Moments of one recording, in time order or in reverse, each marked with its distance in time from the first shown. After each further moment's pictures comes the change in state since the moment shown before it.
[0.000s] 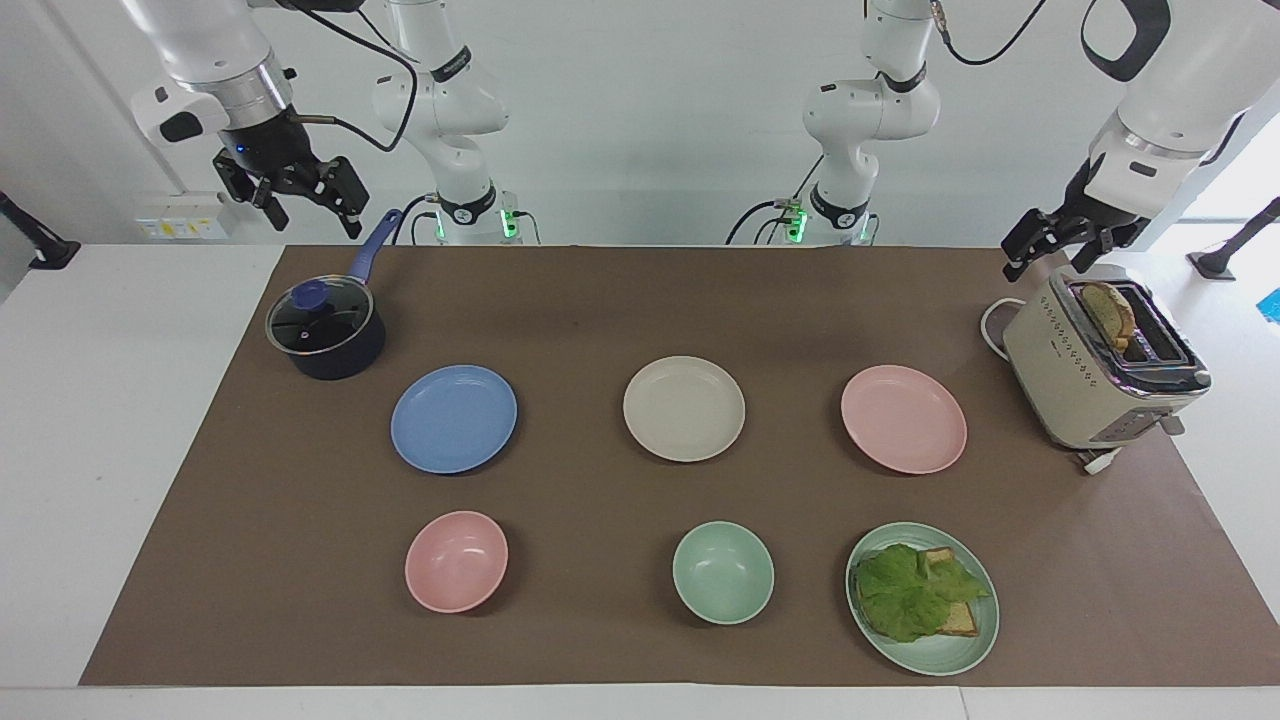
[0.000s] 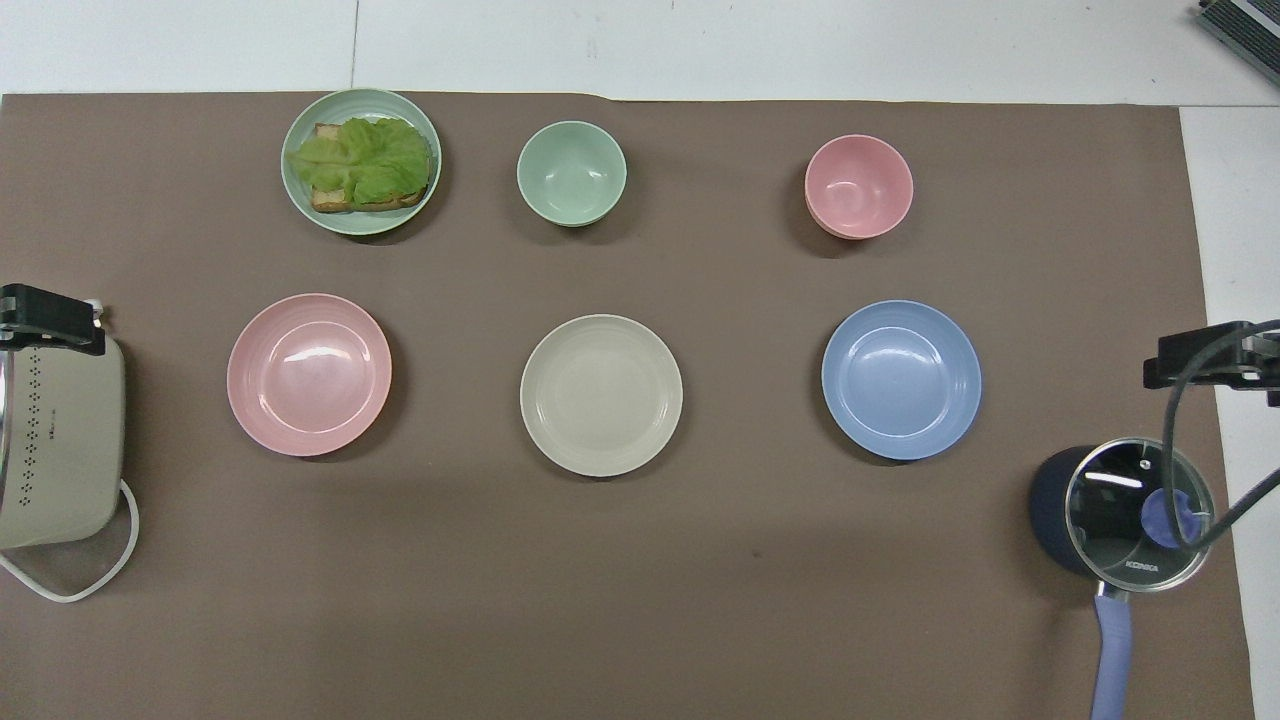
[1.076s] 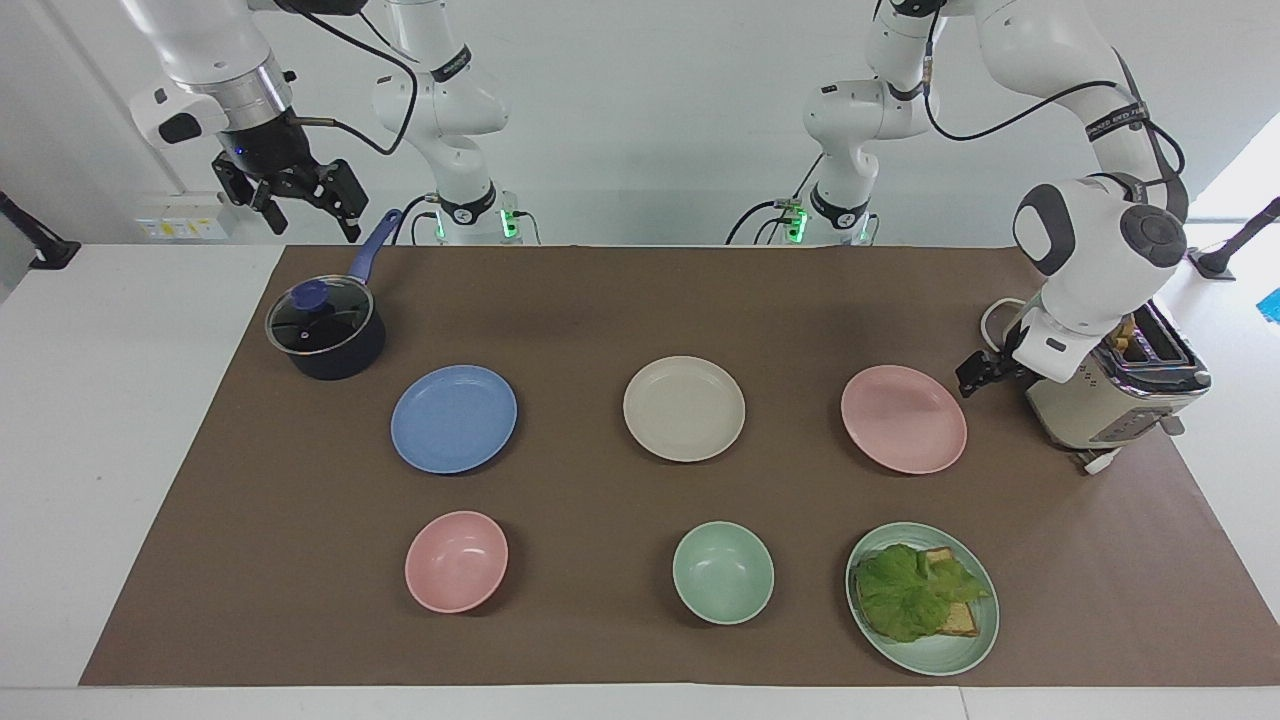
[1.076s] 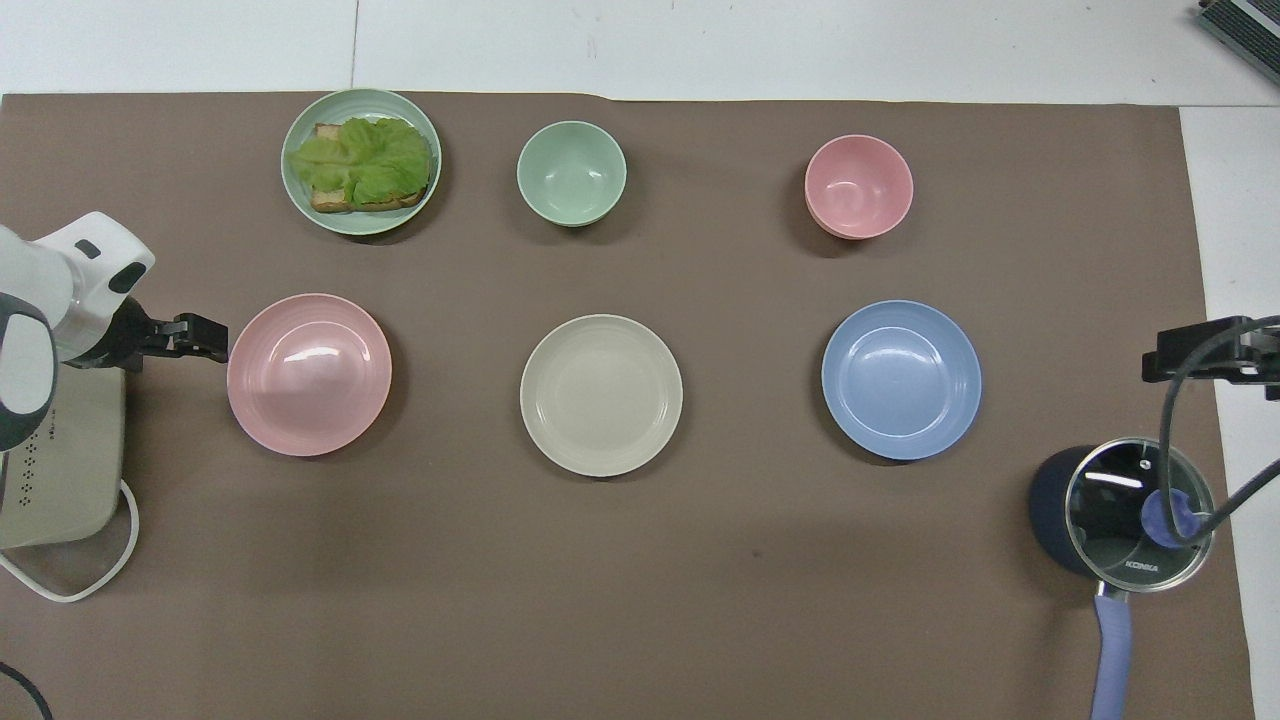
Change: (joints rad) left arm 0.044 0.189 0.001 -0.307 0.000 0.457 0.077; right arm 0.000 -0.002 0.000 -0.009 0.000 0.025 0.000
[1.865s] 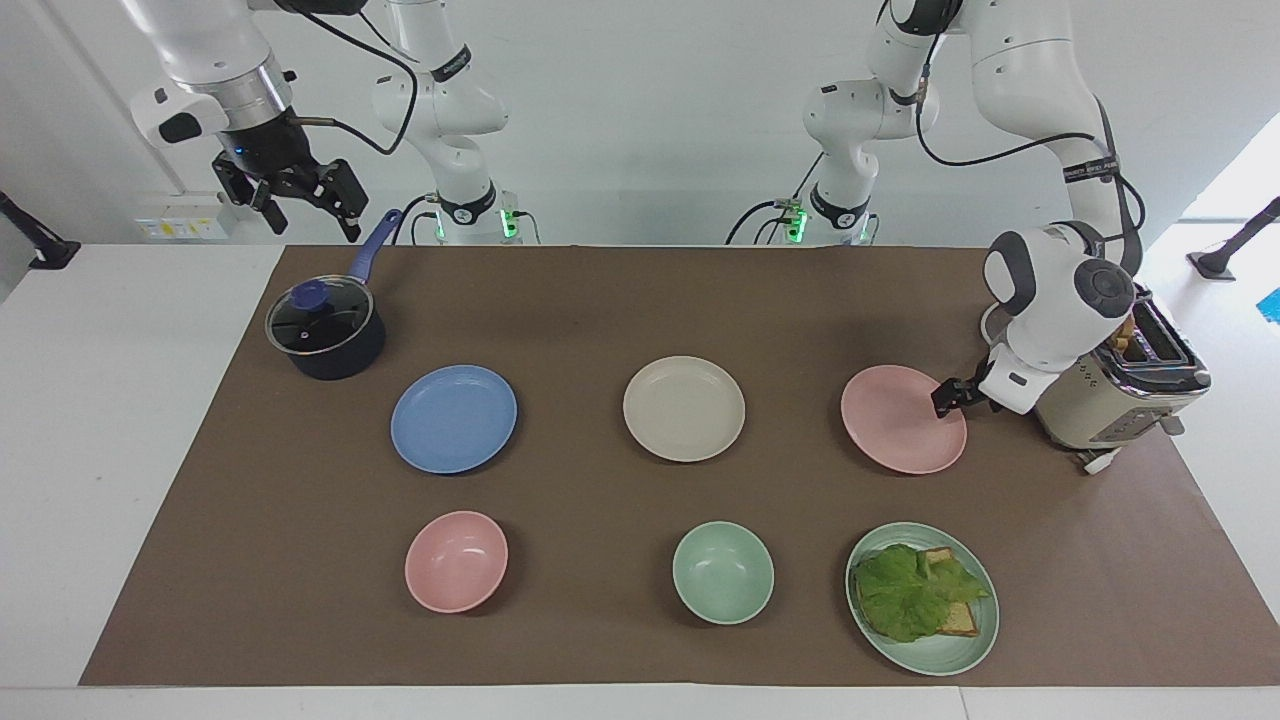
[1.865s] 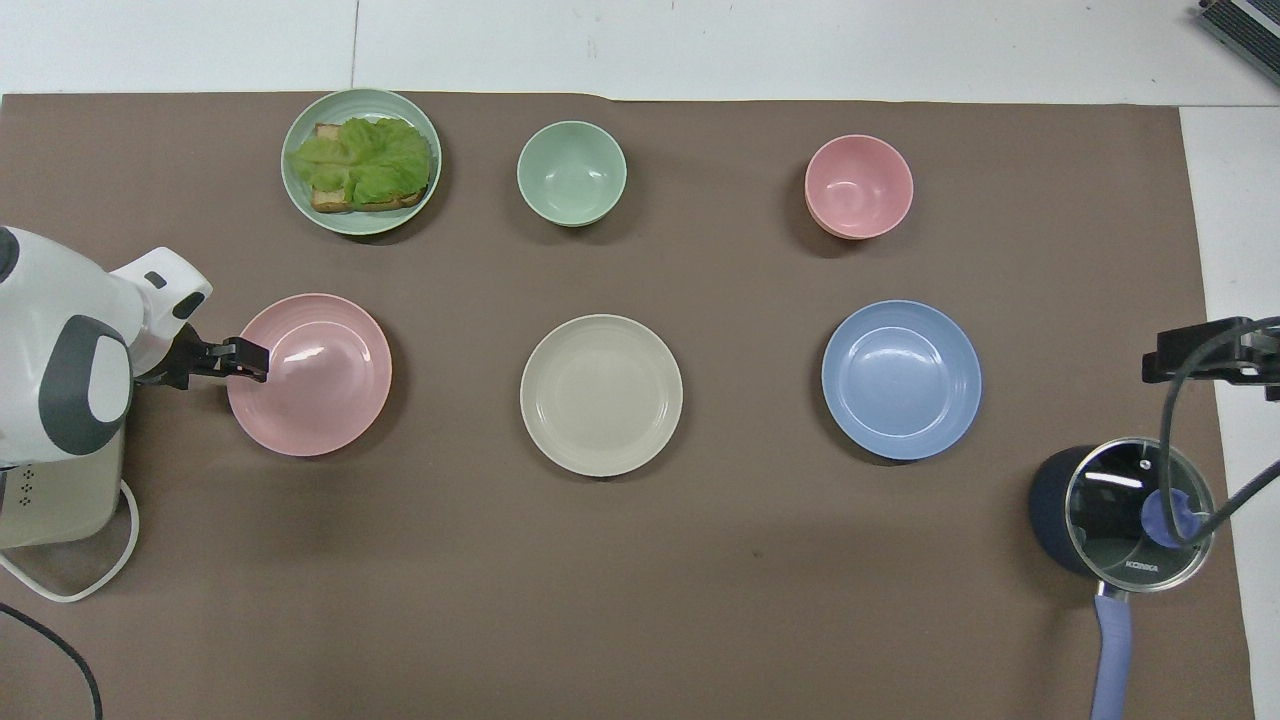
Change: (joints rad) left arm 0.000 0.099 -0.003 -0.071 0.000 0.118 0.007; right arm 0.000 -0.002 0.000 -0.001 0.000 0.000 0.000
